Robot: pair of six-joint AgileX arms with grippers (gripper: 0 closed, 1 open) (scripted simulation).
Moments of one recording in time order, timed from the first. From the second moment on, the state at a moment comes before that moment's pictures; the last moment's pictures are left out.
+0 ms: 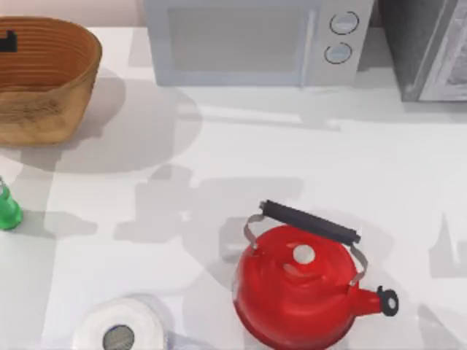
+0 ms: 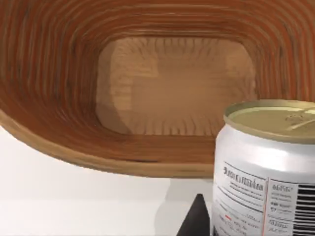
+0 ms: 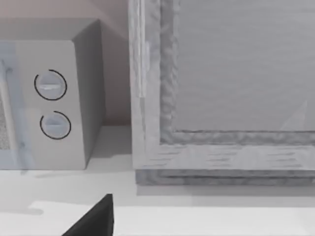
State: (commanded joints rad) left arm 0.05 1.50 1.34 -0.75 0.04 0.05; right arm 0.00 0.00 0.00 0.00 0.00 0.00
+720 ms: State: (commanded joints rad) left arm 0.01 0.20 0.18 -0.15 0.01 0.01; right arm 0.00 0.00 0.00 0.00 0.00 0.00
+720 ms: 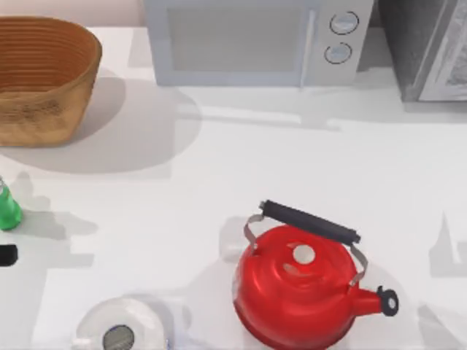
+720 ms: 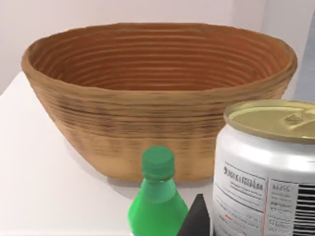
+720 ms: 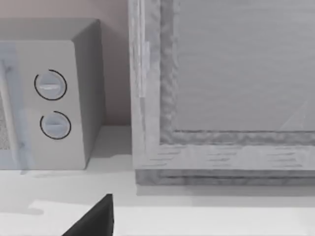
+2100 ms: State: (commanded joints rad) left arm -0.09 0.72 0.27 0.40 0.35 -0.05; right arm 0.00 0.00 0.00 0.00 0.00 0.00
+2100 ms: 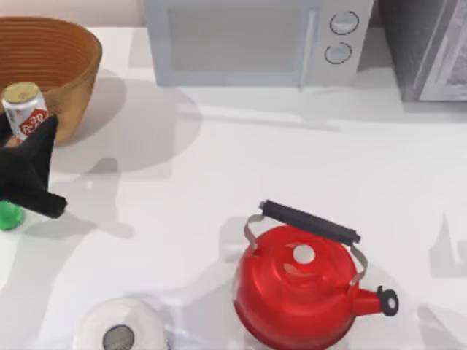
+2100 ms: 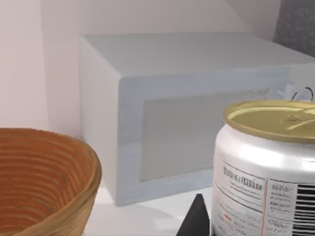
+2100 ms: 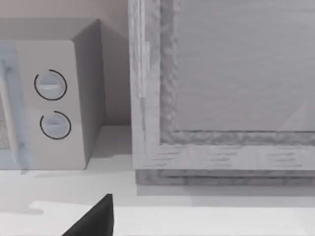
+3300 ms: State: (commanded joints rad) left arm -0.33 2.48 1.03 1.41 1.27 0.03; right arm 0.00 0.00 0.00 0.00 0.00 0.00
